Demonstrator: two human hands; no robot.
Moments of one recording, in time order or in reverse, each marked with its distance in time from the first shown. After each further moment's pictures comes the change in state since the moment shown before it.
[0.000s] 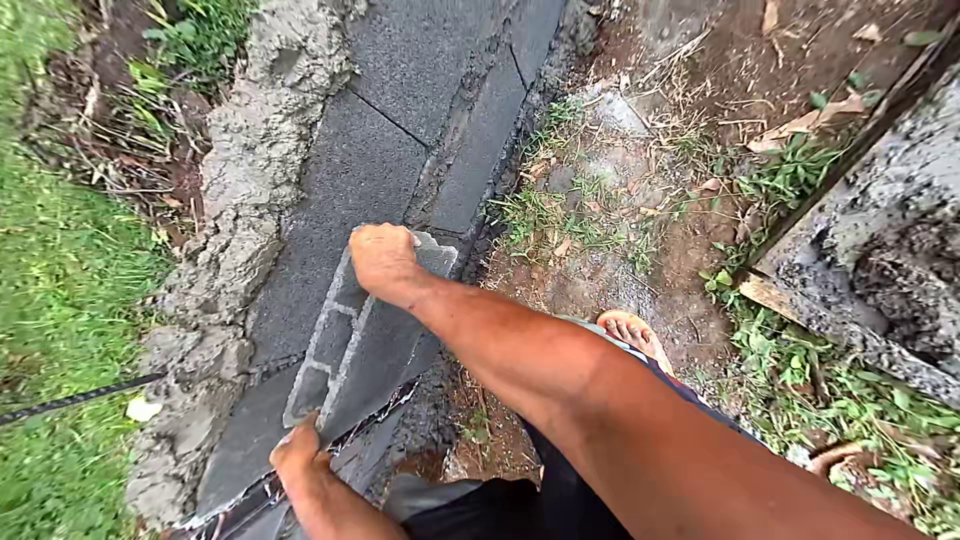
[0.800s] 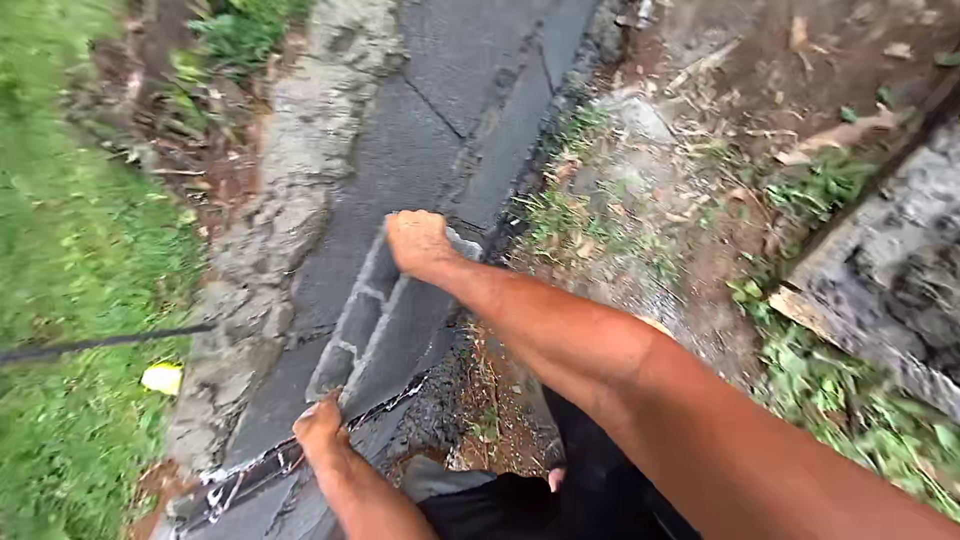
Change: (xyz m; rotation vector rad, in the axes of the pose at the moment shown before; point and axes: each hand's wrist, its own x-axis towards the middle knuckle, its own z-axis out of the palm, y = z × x) left_hand 0.002 -0.001 -0.009 0.049 -0.007 0.019; right_hand -0.010 -0.006 0.001 -0.011 -0.012 -0.038
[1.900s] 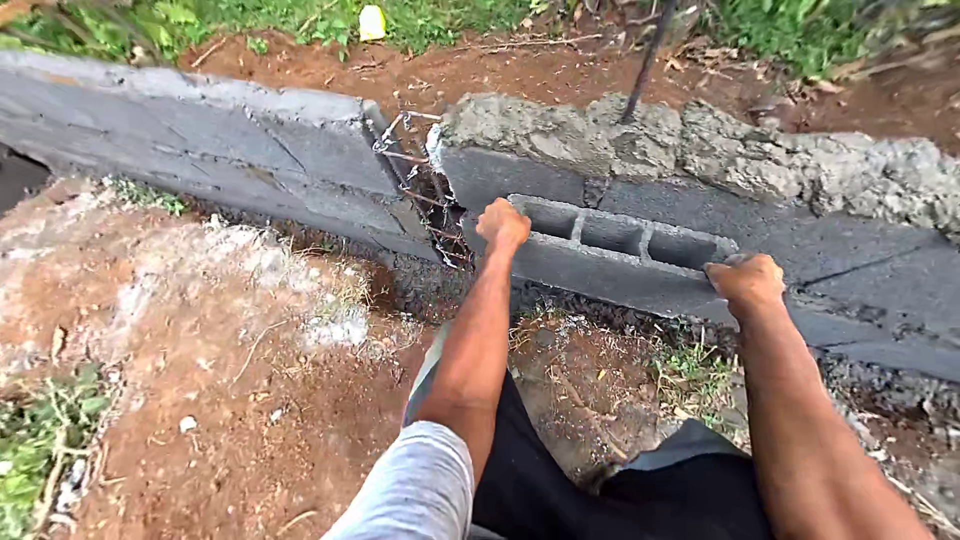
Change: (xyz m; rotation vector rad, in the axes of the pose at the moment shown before) left_hand 0.004 0.021 -0.029 -0.022 -0.127 -0.229; right_hand 0.033 0.003 0.008 -0.535 0.057 0.059
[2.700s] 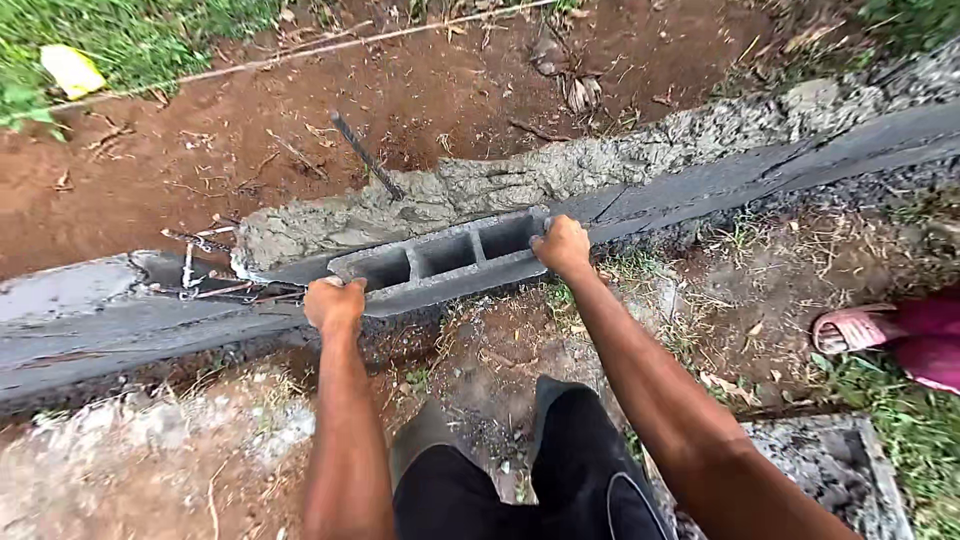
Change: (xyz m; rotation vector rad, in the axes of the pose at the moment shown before) left_hand -0.020 0.028 -0.057 0.111 0.018 0.001; right_hand -0.034 -0.044 -0.098 0.016 -0.141 0.108
